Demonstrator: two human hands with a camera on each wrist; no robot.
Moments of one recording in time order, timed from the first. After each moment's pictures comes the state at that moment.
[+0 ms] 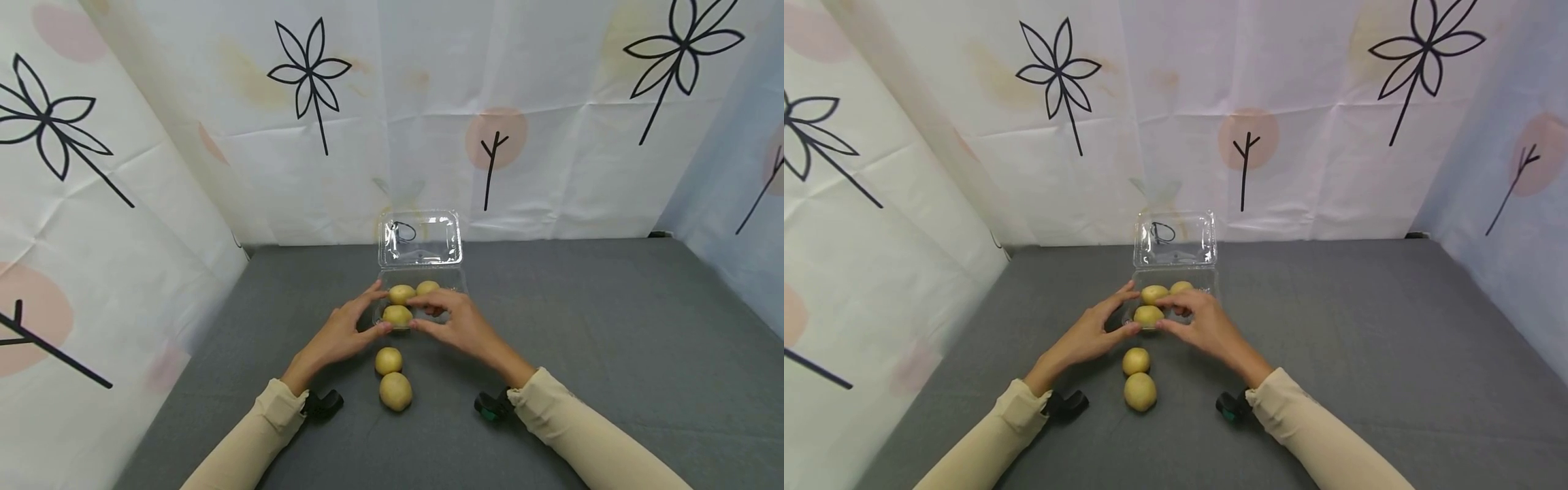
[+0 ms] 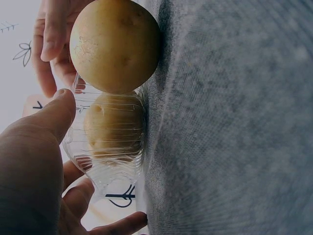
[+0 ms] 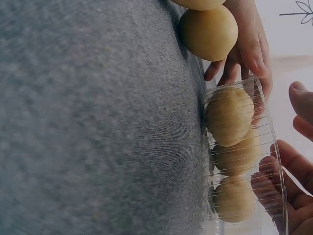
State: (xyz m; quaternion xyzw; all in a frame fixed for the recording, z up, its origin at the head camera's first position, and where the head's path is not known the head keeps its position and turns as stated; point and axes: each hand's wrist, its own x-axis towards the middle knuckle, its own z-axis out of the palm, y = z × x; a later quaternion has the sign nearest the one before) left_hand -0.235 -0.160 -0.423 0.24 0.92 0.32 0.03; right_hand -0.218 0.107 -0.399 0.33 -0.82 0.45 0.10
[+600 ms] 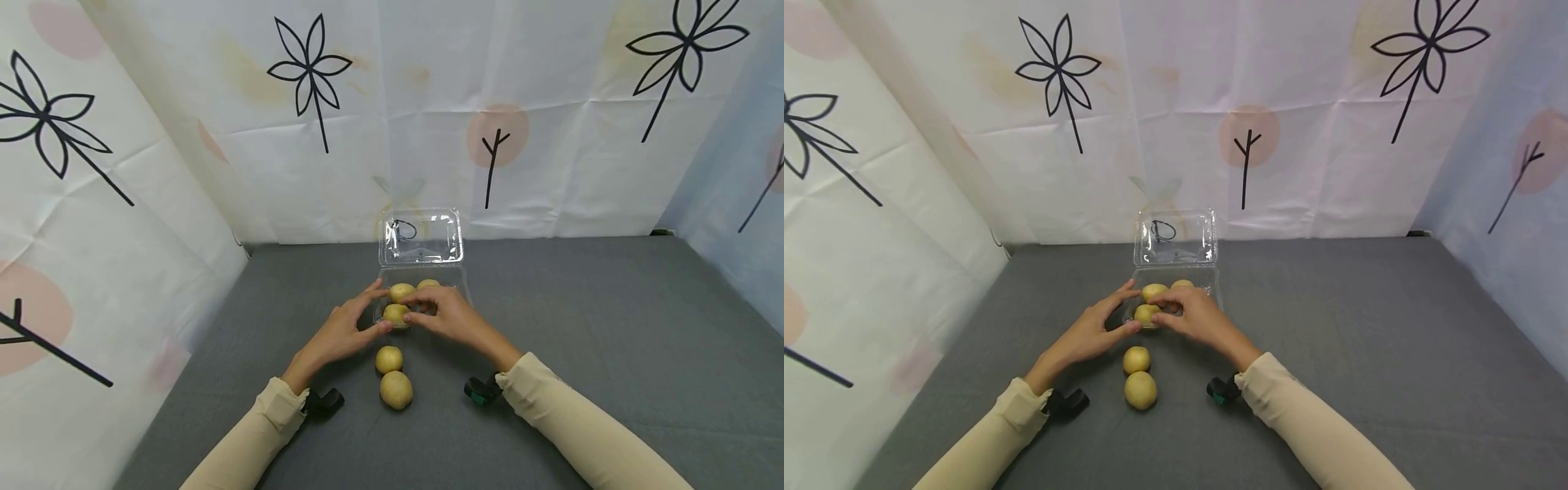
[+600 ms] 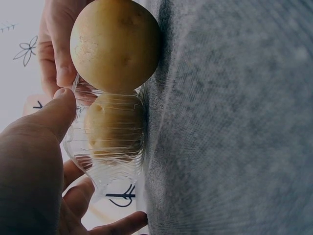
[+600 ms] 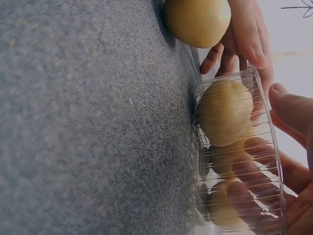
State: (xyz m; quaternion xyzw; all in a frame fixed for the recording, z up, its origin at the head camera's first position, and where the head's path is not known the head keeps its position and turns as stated) left_hand -0.236 -0.160 -0.424 0.24 0.92 0.32 0.03; right_hand -0.235 0.094 -0.397 0.33 -0.85 0.42 0.02
